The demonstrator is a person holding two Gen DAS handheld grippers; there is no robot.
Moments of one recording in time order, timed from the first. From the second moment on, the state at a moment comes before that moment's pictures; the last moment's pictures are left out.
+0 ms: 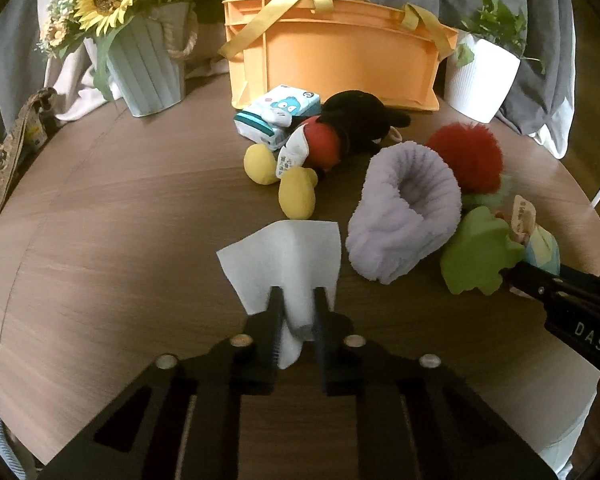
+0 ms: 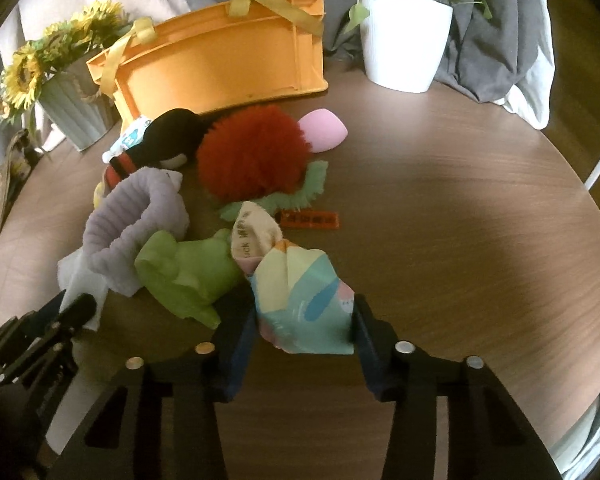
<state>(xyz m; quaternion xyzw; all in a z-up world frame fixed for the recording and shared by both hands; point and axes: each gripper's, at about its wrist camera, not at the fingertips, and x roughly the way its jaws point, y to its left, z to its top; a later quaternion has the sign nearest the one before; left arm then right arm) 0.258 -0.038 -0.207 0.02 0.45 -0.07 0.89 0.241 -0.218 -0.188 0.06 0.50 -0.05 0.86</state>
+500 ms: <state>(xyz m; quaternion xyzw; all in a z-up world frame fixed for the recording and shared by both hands) 0.252 -0.039 -0.153 0.00 0.40 -0.08 0.91 0.238 -0.213 -0.140 0.06 0.45 -0.02 0.89</state>
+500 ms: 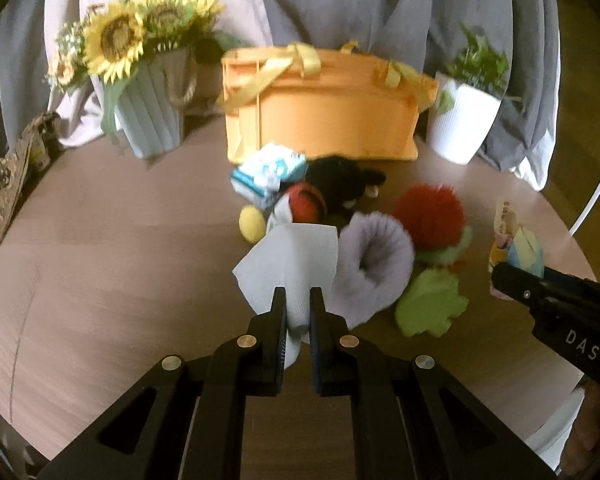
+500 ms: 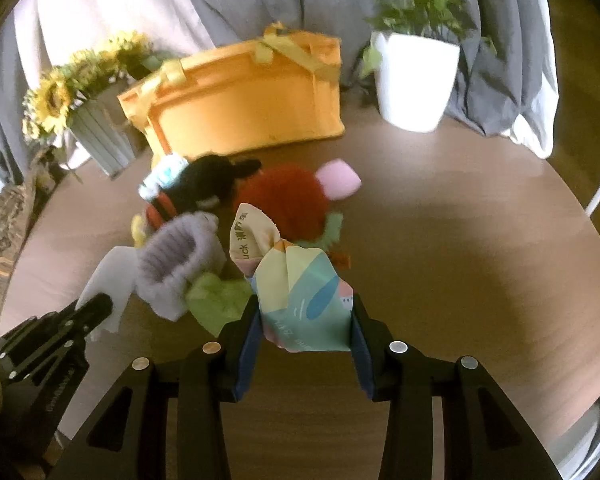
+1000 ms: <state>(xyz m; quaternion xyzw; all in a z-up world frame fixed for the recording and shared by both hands) 0.262 -0.036 -0.088 0.00 0.31 -0.09 0.95 0.256 -0.208 -0.083 0.07 0.37 0.01 0.93</state>
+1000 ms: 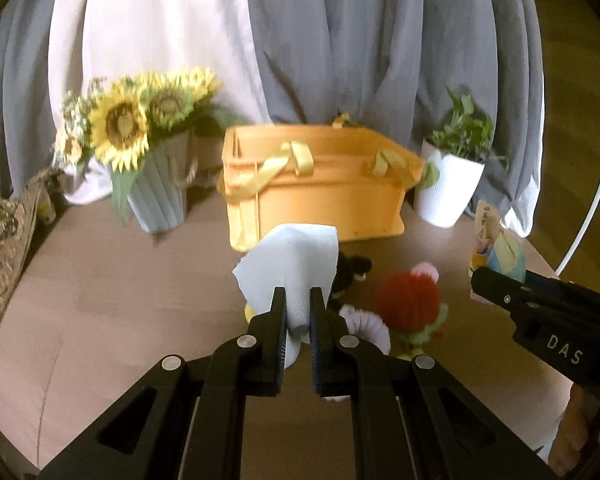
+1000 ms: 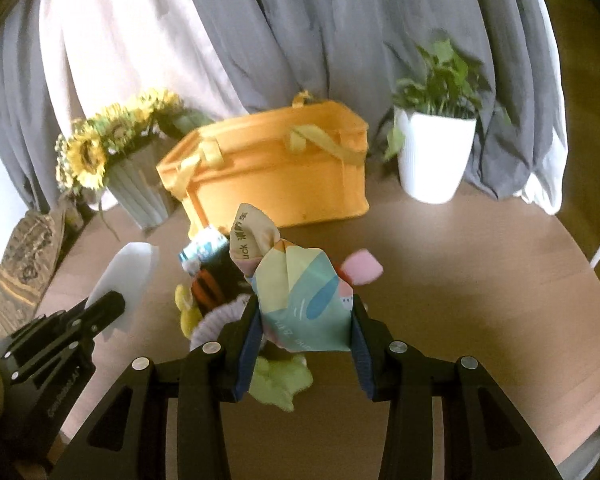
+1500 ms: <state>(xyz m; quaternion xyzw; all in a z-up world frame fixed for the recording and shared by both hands) 0.290 -0.035 -0.046 0.00 0.25 -0.08 0.97 0.291 -0.203 -0.045 0.07 0.32 0.03 0.95</state>
